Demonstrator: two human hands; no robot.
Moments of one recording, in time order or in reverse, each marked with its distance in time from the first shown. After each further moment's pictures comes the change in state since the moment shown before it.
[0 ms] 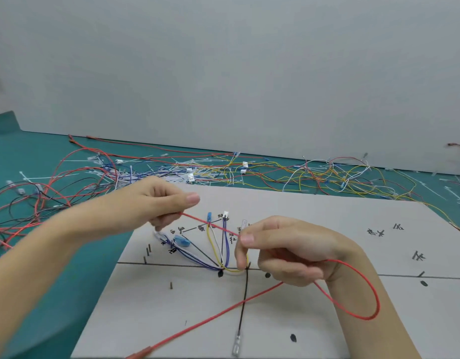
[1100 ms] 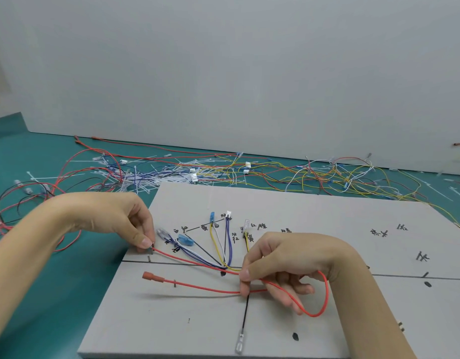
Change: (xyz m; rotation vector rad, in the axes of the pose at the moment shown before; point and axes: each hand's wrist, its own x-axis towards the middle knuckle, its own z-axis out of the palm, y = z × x) left_hand -0.011 -0.059 -0.052 0.195 -0.304 -0.492; right_hand 0.009 0.001 0.007 -0.362 0.066 0.287
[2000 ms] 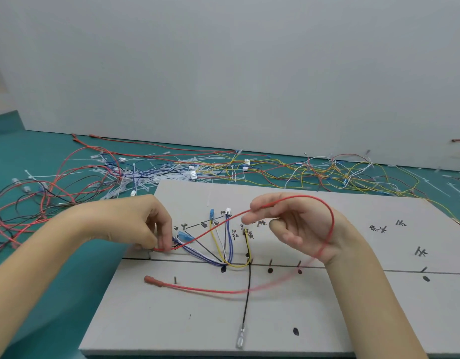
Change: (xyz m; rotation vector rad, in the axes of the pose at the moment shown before) left_hand -0.004 0.036 0.029 0.223 0.099 0.058; right_hand 0.000 0.014 -0.020 0.635 0.326 -0.535
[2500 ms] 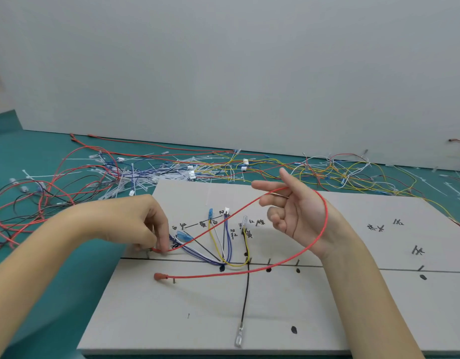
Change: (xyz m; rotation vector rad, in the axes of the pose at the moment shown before) left_hand -0.001 0.000 0.000 0.012 -0.012 -0.066; right_hand 0.012 0.002 -0.006 0.128 0.311 -0.010
